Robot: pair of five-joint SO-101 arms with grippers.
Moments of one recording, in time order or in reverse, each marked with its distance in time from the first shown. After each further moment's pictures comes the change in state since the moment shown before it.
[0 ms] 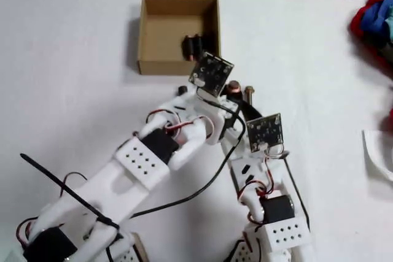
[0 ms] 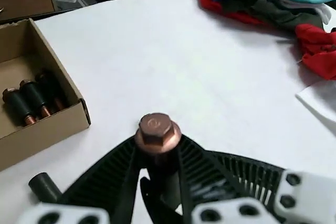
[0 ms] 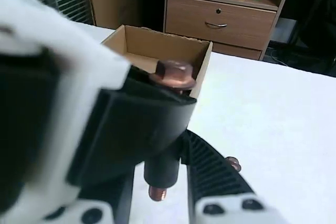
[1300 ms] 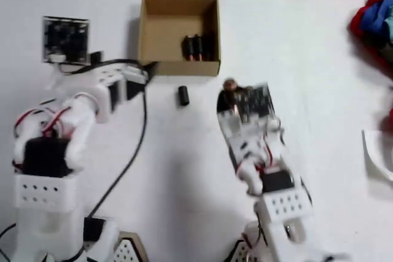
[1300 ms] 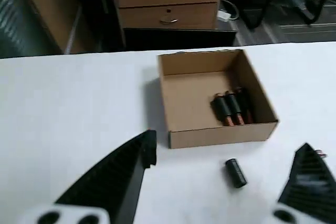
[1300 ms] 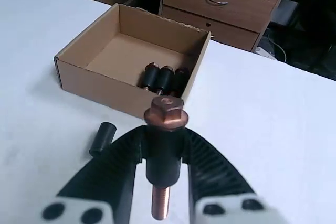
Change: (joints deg) left arm -38.2 -23.2 -15.2 34.9 -10.1; right arm 0.2 28.2 -19.8 -0.3 5.5
